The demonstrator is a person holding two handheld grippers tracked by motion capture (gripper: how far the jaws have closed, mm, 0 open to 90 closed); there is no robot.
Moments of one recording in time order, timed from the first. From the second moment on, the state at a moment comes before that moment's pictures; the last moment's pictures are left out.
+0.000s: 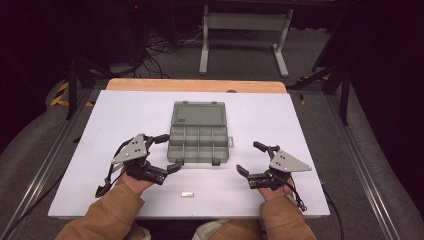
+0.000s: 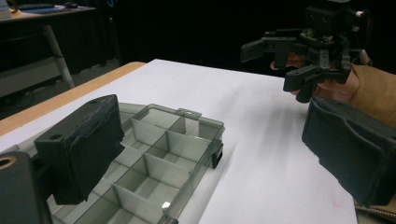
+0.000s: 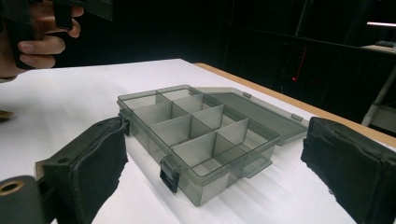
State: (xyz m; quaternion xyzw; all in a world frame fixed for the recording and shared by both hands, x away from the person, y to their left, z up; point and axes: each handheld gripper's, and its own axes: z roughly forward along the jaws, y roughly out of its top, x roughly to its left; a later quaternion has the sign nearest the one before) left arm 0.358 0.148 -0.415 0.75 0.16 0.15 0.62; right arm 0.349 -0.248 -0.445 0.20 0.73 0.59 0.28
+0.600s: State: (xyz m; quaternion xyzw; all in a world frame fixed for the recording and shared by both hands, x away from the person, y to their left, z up) left arm 0.365 0.126 -0.412 0.79 0.11 0.10 0.60; right arm 0.345 -0.251 -0.447 0.21 0.73 0.59 0.28
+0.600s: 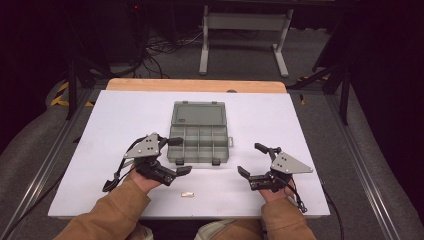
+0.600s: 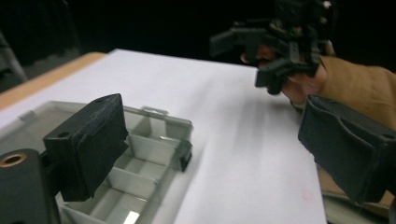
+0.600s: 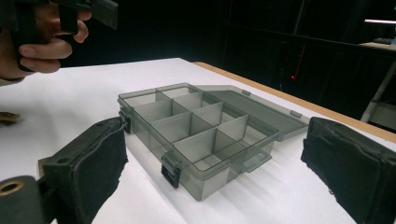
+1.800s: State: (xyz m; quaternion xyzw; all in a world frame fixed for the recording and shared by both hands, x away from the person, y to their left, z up) left arm 0.356 0.089 -0.409 0.93 0.04 0.07 0.35; right arm 0.346 -0.250 -0.448 0.21 0.74 0.58 0.27
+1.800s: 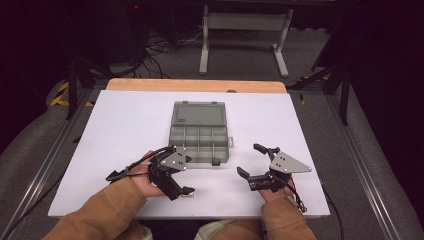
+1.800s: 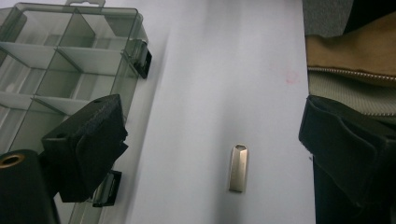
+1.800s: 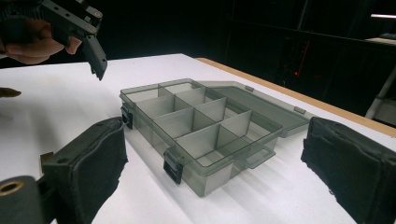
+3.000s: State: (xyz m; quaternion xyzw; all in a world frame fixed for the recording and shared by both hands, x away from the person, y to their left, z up) left arm 0.352 0.075 -0.428 0.96 0.04 0.04 0.26; right arm 0.346 -0.249 -0.449 0.21 0.74 0.58 0.27
